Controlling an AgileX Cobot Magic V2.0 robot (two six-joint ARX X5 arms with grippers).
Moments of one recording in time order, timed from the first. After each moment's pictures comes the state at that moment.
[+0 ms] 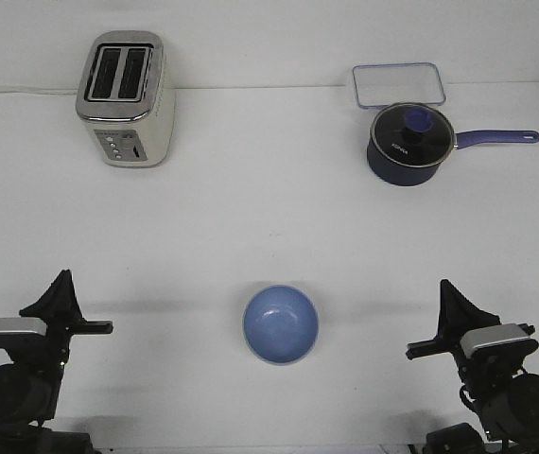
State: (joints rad) left arm -0.04 0.24 0.35 0.05 -0.06 -0.01; right arm 0.21 0.21 0.57 -0.39 0.03 0.09
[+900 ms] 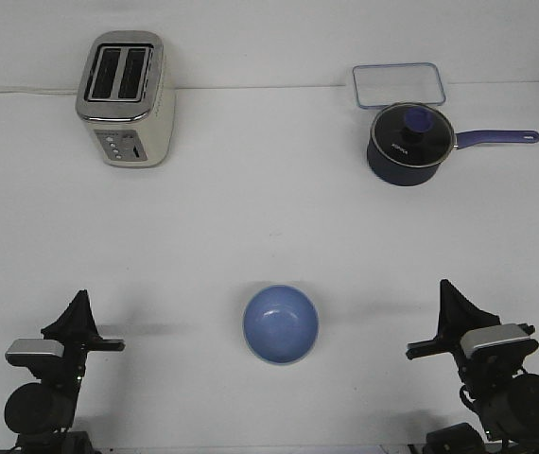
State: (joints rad) left arm 0.03 0.00 0.03 0.17 0.05 -0.07; right arm 0.21 0.21 0.57 -0.39 0.03 0.09
